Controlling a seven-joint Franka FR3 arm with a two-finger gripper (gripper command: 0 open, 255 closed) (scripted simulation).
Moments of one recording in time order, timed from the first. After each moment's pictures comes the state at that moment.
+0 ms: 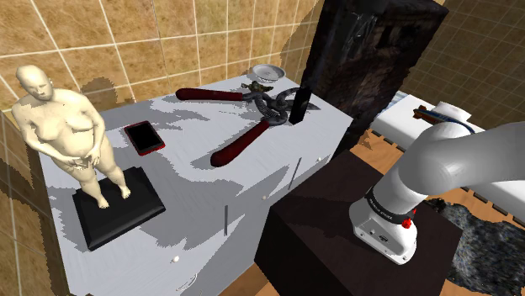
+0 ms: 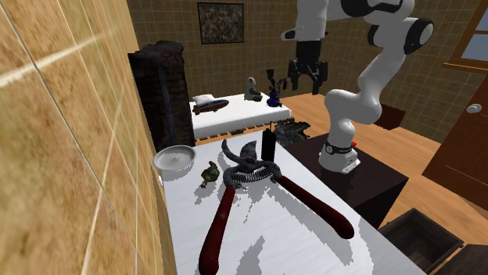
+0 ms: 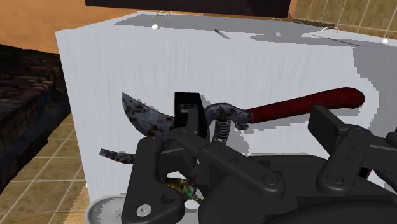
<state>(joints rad) 0.01 -0.77 -0.03 -2.31 0.10 1.54 -0.09</state>
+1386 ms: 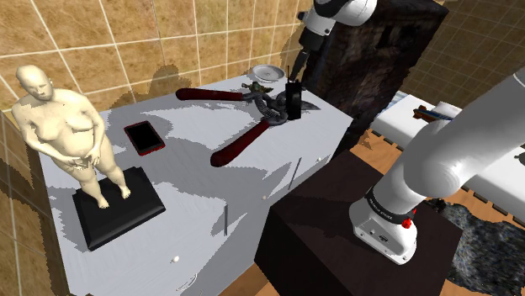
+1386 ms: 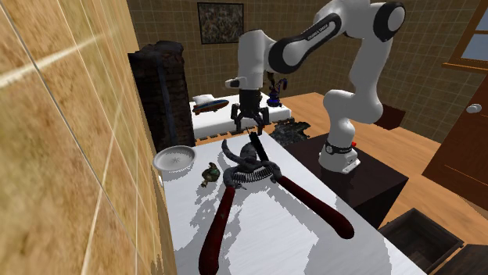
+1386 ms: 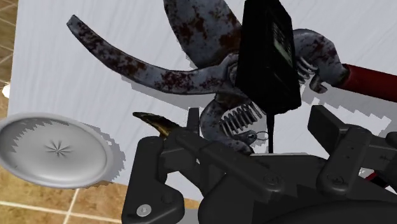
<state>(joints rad) 0.14 -0.23 -0.29 -2.28 0.18 2.14 -0.76</state>
